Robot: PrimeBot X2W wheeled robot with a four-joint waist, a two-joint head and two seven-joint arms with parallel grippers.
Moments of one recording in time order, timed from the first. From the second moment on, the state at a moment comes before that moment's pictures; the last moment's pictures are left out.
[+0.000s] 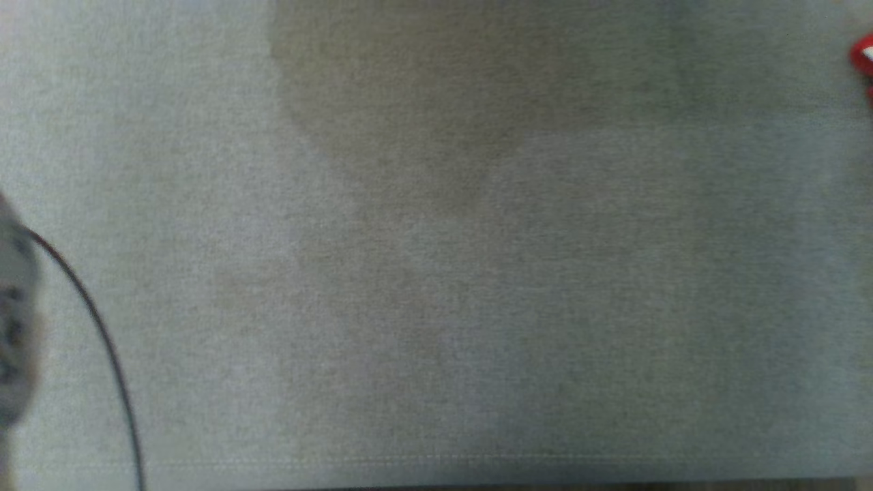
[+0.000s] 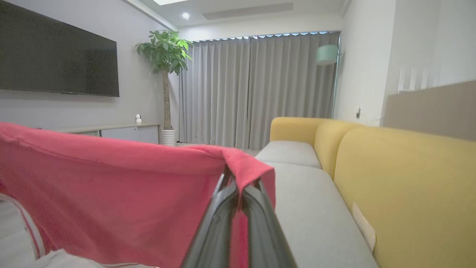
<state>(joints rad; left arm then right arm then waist) -1.56 0.21 -0.07 0.79 -0.16 -0.03 -0.26 -1.55 -0.31 0.50 0.91 0.50 0.13 -0.22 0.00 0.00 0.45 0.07</state>
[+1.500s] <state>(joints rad) -0.42 0.48 -0.69 0.45 -0.31 -0.13 -0.26 -0.78 -0.67 1.28 0.61 1.09 0.13 0.15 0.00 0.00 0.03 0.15</state>
